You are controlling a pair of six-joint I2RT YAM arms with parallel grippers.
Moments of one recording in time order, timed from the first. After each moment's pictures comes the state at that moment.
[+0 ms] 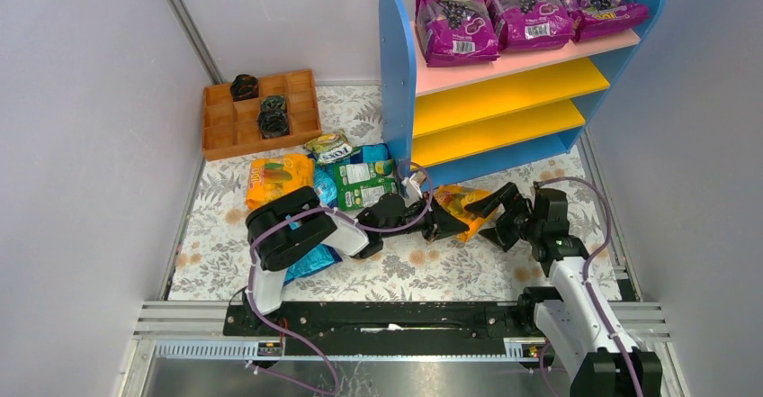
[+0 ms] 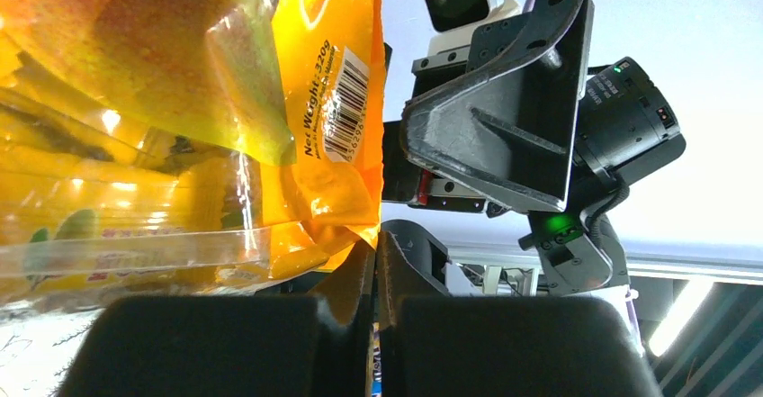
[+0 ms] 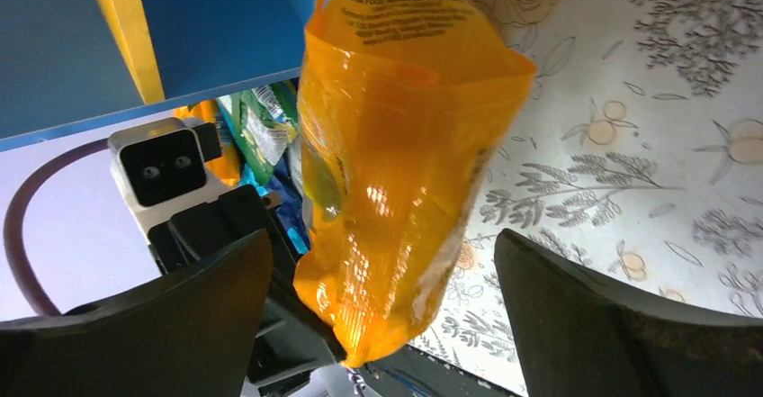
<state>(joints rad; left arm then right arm) -0.99 1.94 0.77 1.09 0.34 -1.50 0.01 0.76 0.38 -0.38 -0.49 0.99</state>
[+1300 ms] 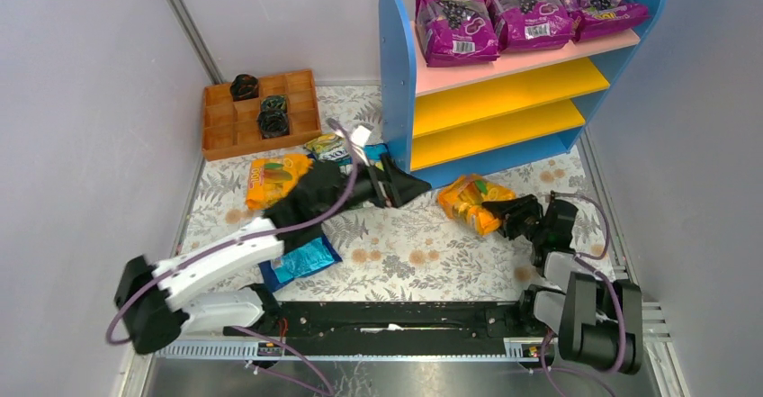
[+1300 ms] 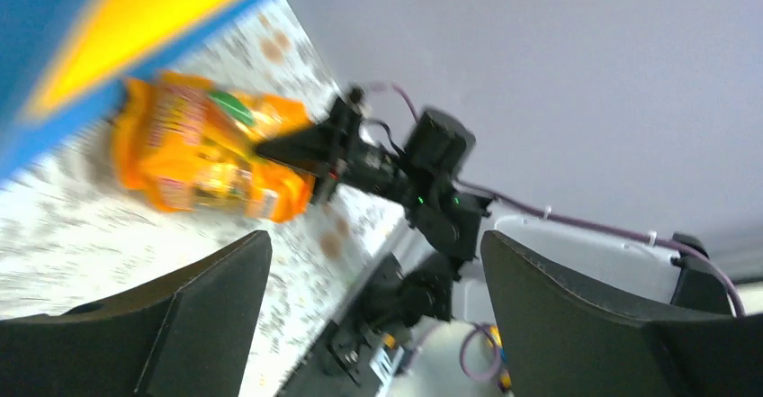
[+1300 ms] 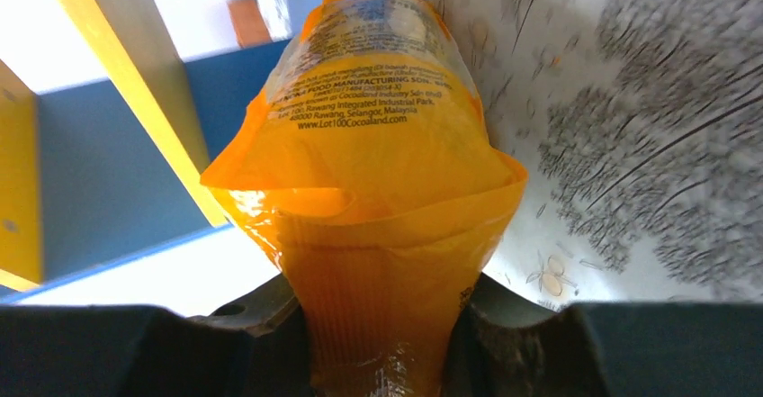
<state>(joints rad) -0.93 1.17 0.81 0.28 0.18 -0.94 -0.16 1.08 0.12 0.41 -0.60 1.20</state>
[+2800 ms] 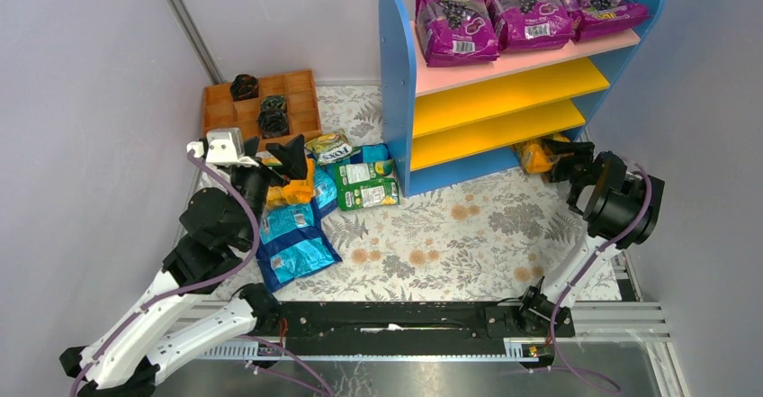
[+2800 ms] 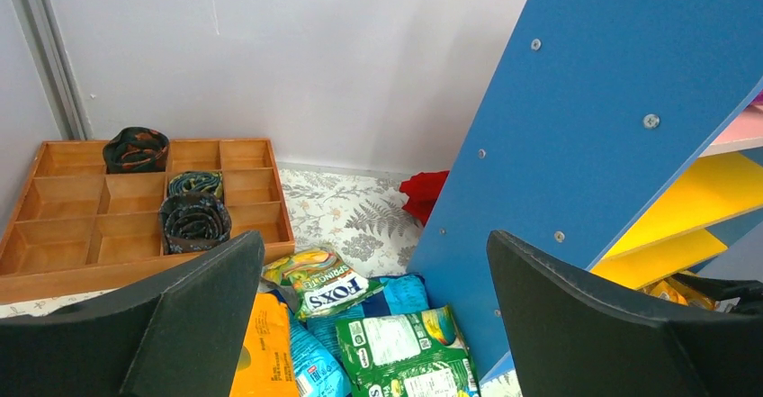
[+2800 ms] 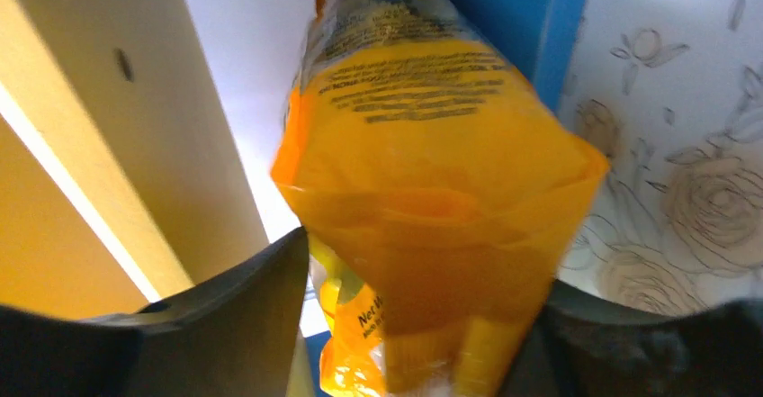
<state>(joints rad) -0.80 0.60 0.92 -0.12 -0.67 -0.13 -0.53 1.96 0.76 0.84 -0.62 1.31</state>
